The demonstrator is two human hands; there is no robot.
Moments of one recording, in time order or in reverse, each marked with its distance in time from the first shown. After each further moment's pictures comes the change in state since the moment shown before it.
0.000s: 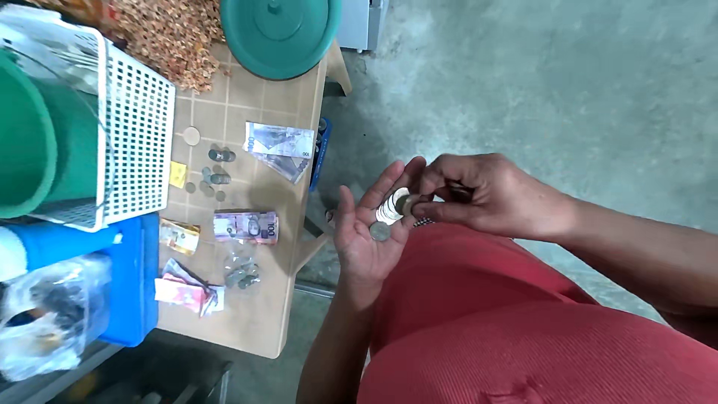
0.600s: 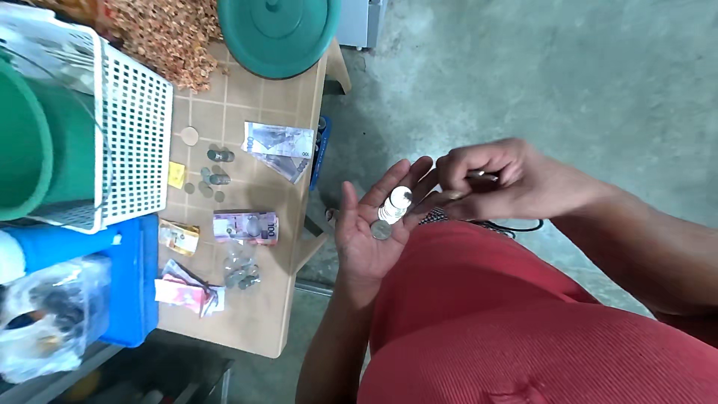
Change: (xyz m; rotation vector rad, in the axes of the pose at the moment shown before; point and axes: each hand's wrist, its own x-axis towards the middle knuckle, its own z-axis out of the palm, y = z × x) left_hand 0.005 0.004 -0.002 0.010 -0.058 -0.057; right_hand 0.006 0.021 -0.019 0.485 -0.124 -0.079
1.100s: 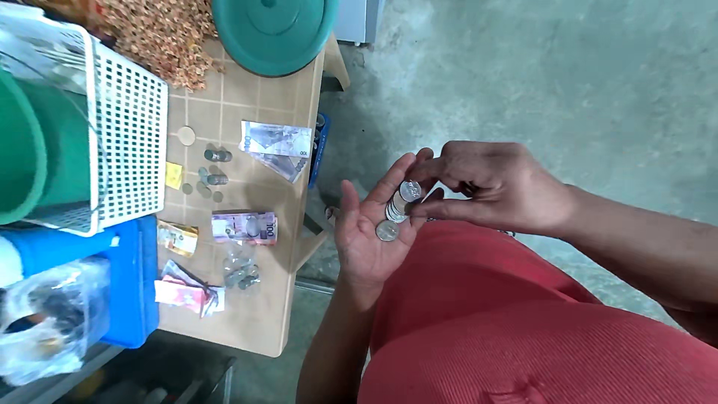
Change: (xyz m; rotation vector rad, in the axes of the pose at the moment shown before) left_hand 0.003 -0.001 0.007 -0.028 -0.002 -0.029; right_hand 0.002 -0.004 0.015 -0.677 0.159 -0.138
